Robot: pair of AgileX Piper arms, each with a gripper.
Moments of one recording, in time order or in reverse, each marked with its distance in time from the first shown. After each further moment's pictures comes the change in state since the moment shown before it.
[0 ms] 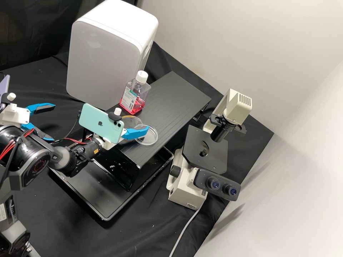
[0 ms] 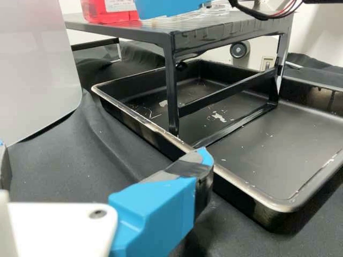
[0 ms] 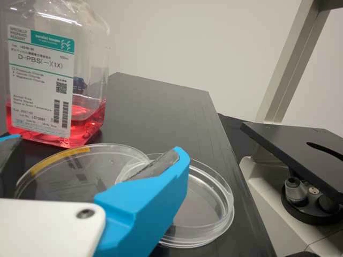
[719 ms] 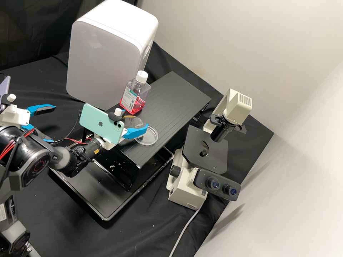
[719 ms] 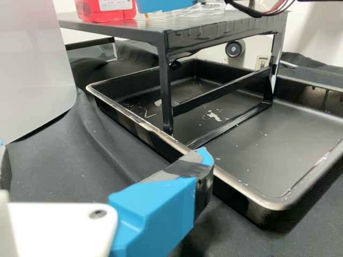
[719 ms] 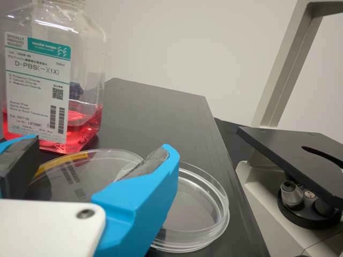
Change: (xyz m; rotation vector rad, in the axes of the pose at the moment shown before) left arm 0.001 -0.001 0.003 0.000 -0.012 -0.005; right arm 0.000 0.001 0.000 0.001 0.001 0.009
